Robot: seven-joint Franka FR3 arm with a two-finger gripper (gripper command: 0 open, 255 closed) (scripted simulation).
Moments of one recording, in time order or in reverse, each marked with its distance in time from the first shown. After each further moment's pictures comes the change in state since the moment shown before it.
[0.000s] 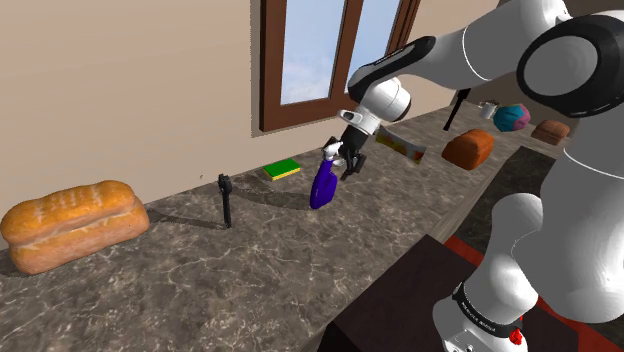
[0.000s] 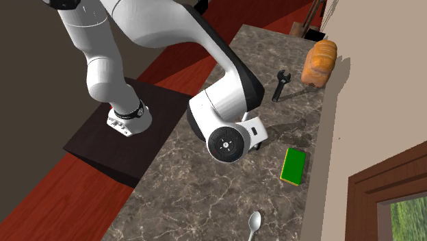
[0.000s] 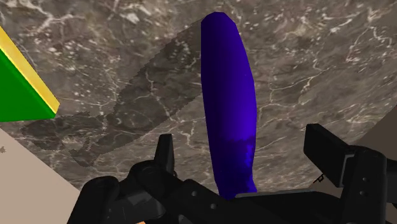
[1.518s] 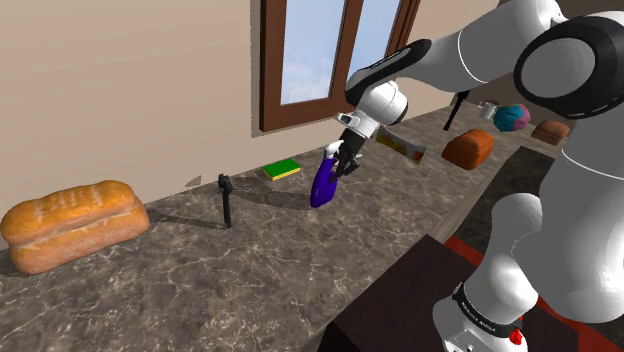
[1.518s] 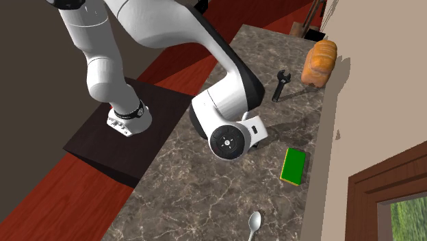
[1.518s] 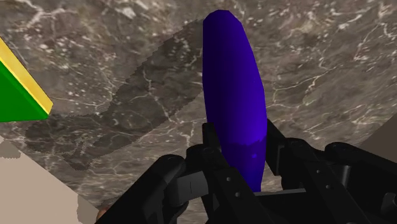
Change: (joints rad) arm 0.008 0.012 0.014 -0.013 0.025 0.021 -0.009
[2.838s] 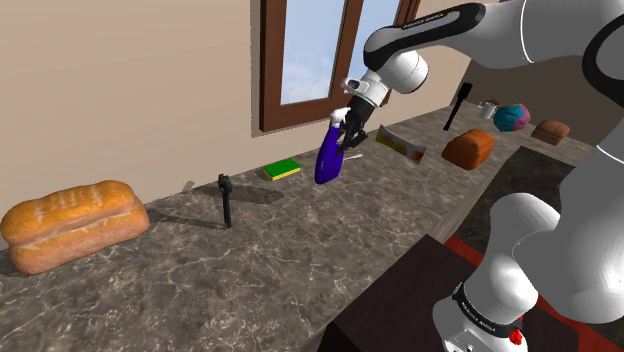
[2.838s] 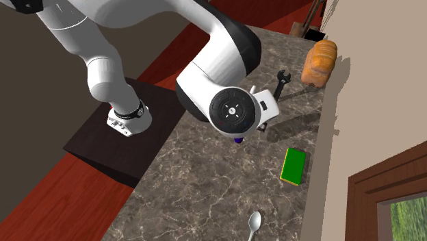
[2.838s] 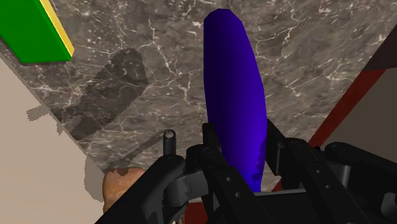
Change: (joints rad) arm 0.041 -0.235 -0.021 0.079 -0.245 -0.098 0.256
